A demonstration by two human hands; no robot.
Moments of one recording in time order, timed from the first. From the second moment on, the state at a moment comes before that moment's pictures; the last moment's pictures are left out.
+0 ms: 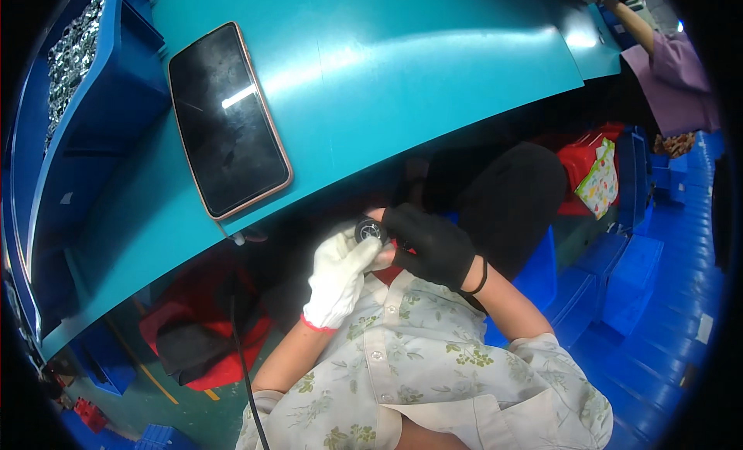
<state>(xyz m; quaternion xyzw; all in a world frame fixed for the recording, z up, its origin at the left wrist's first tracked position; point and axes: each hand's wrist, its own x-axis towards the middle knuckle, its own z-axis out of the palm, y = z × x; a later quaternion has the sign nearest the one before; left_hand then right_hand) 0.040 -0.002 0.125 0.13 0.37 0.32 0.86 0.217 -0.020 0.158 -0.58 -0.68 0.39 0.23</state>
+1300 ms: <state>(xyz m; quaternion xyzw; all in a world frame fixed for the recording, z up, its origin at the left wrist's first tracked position) 0.035 -0.009 0.130 0.36 0.41 0.37 0.75 0.221 -0.029 0.141 -0.56 -0.60 0.52 0.24</state>
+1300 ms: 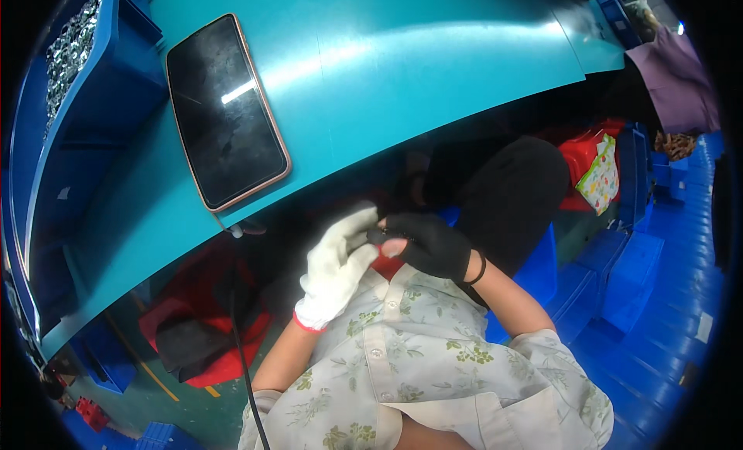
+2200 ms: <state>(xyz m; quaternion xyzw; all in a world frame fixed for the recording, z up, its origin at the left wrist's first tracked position) 0.032 -0.004 0.118 0.23 0.43 0.30 0.82 0.210 -0.034 0.128 -0.56 -0.41 0.64 0.34</state>
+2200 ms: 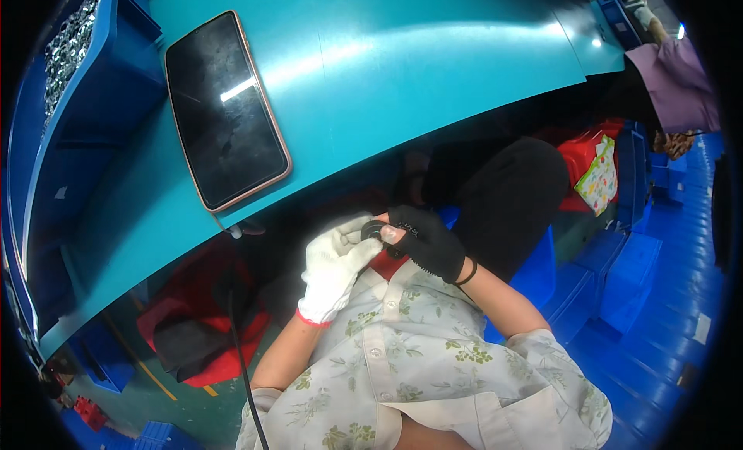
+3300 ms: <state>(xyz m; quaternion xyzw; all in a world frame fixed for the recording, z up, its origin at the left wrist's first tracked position) 0.049 0.002 0.067 0.39 0.46 0.33 0.72 0.321 0.124 0.219 -0.60 -0.66 0.09 0.43</state>
